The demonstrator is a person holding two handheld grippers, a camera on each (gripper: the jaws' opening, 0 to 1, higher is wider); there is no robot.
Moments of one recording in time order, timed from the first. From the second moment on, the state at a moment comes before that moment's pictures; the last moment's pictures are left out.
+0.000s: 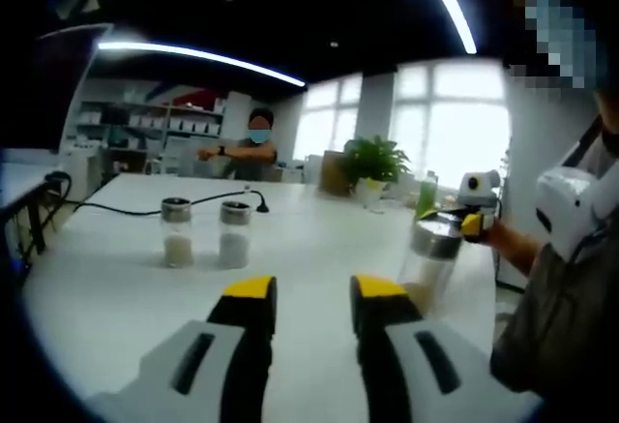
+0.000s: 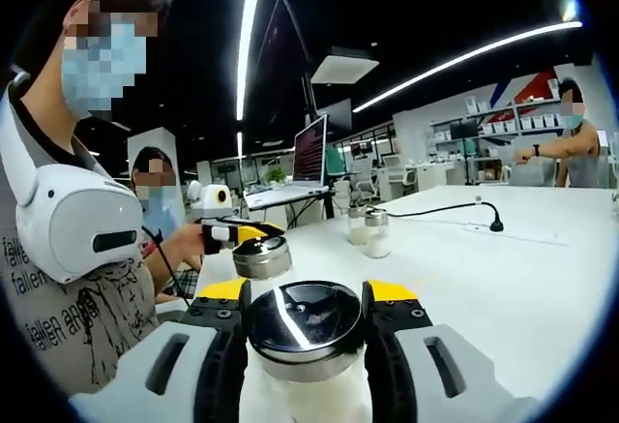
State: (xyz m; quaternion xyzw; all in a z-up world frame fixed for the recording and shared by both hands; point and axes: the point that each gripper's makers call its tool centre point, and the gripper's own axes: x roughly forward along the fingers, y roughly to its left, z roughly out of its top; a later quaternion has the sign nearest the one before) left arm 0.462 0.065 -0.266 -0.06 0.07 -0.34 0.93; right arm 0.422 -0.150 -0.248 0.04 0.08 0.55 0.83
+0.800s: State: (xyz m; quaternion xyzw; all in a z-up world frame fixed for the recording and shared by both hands) left arm 0.467 0.090 -0.270 -0.07 0.06 -0.34 0.94; right arm 0.431 -0.138 -0.260 0.03 0.07 0.55 0.83
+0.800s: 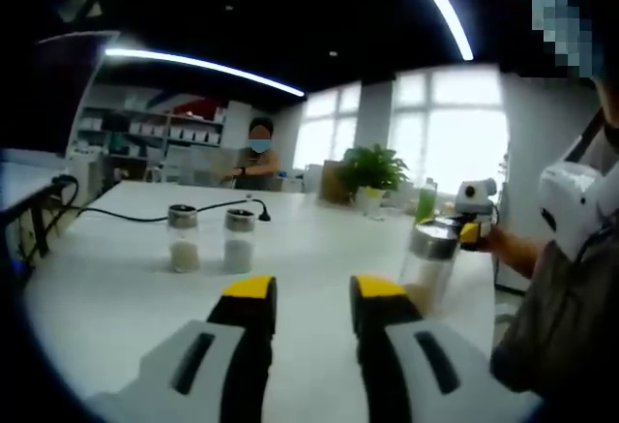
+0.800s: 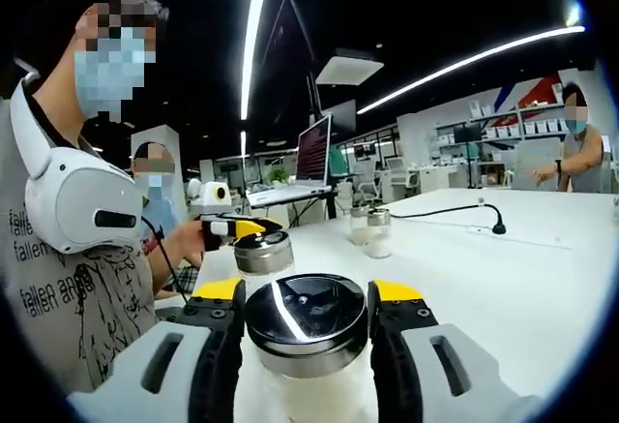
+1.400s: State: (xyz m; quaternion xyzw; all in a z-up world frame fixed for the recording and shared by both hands) left arm 0.477 0.095 -0.282 -0.07 0.06 -0.34 0.94; right arm 0.439 -0.133 -0.258 0.04 0.05 0.53 0.84
